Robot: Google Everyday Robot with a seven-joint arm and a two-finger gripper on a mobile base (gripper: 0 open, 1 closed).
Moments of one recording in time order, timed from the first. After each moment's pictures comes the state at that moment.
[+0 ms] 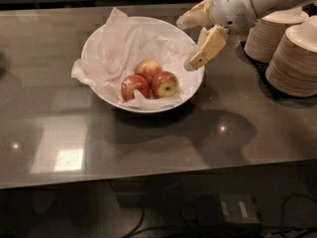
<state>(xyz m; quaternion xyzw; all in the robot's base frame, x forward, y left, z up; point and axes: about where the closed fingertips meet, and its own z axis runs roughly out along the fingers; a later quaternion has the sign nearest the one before) 0.588 -0.075 0.986 -0.65 0.62 0.20 0.40</state>
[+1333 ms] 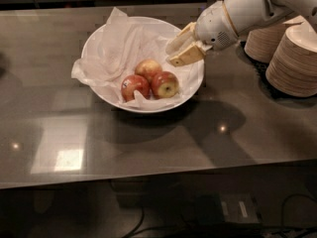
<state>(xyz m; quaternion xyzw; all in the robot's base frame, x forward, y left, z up) 0.598 -0.055 0.939 -0.64 0.63 0.23 0.37</state>
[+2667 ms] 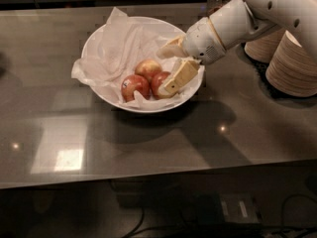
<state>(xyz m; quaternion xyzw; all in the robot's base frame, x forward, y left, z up) 0.567 -0.025 0.914 -0.66 0.62 0.28 0.33</state>
